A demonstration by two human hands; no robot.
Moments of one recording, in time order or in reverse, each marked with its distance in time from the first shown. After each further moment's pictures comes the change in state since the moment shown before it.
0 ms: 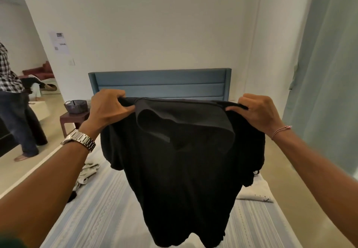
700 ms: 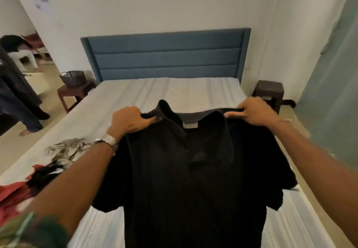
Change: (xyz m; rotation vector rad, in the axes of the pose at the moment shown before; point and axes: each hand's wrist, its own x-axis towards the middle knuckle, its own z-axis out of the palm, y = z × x) left_hand -0.028 -0.088 0.192 0.295 -0.616 -0.418; right_hand -0.025 0.032 0.183 0.151 -0.793 0.599
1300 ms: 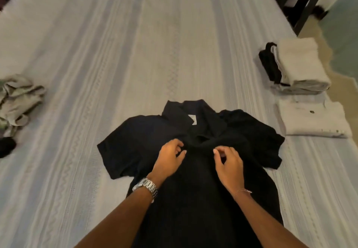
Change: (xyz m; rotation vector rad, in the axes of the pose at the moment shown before) left_hand -0.062 0.032 0.485 -0.680 -0.527 0.026; right_hand -0.091 0.058 0.507 0.438 0.122 0.537
